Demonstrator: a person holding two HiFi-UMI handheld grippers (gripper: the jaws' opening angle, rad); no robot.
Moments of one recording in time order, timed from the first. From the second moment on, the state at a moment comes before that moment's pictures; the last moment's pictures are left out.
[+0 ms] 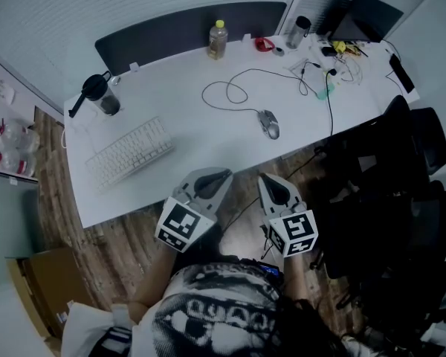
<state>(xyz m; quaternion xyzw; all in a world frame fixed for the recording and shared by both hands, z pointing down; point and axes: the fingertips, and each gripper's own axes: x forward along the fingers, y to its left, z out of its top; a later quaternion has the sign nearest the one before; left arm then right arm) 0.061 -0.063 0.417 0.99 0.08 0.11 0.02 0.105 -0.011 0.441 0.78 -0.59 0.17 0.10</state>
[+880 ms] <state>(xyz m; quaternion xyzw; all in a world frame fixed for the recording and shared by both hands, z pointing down) 0.145 -0.061 0.450 0.98 0.10 0.17 0.02 0.203 -0.019 0.484 0.78 -0.59 0.21 0.08</state>
